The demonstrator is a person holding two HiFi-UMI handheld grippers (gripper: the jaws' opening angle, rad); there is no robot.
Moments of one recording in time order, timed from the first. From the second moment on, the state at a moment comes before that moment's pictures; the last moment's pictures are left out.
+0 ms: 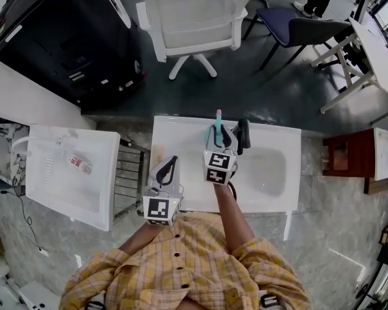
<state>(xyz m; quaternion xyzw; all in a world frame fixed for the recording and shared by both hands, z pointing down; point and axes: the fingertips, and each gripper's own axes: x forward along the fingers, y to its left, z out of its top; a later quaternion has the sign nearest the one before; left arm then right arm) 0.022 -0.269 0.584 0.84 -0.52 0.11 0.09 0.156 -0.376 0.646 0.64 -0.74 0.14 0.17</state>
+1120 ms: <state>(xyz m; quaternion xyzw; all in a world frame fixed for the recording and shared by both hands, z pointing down) -0.016 -0.215 0.527 0.87 -0.49 0.06 0.06 0.125 -0.290 0.548 0.64 -0.76 0.12 0.09</state>
